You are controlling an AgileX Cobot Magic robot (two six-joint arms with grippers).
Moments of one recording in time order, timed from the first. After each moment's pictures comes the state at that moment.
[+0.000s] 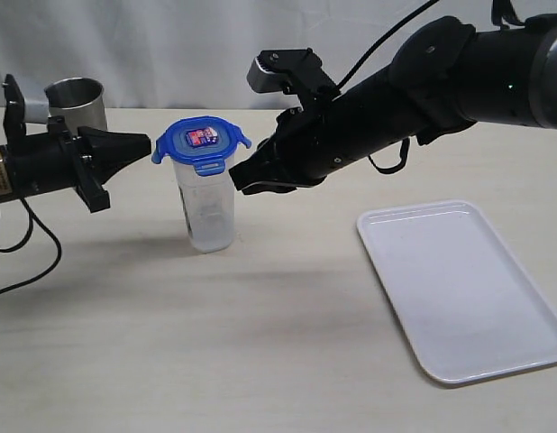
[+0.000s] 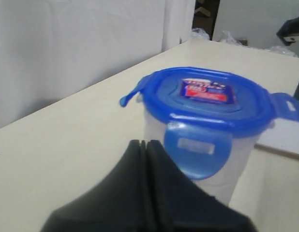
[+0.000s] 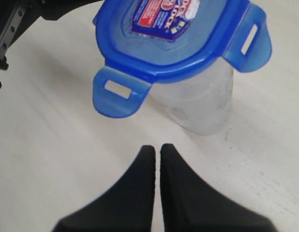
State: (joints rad) left arm 0.09 2.03 -0.90 1.23 -1.21 -0.55; right arm 0.48 1.82 -1.29 0.82 0.64 -0.76
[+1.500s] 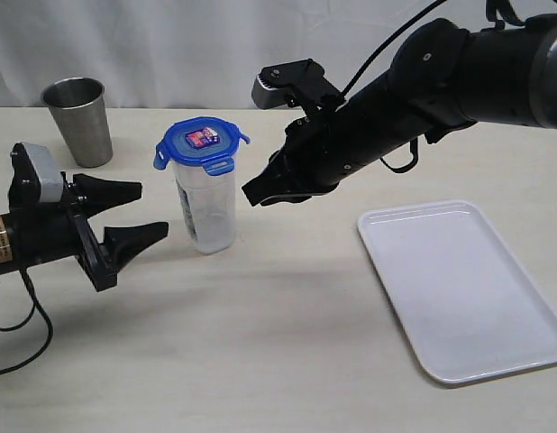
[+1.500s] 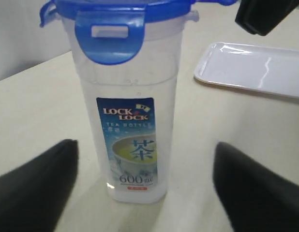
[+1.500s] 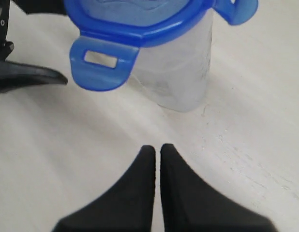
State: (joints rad) left arm 0.05 2.01 -0.61 1.10 -1.20 -0.20; right arm 0.48 1.82 -1.29 0.65 0.66 -0.67
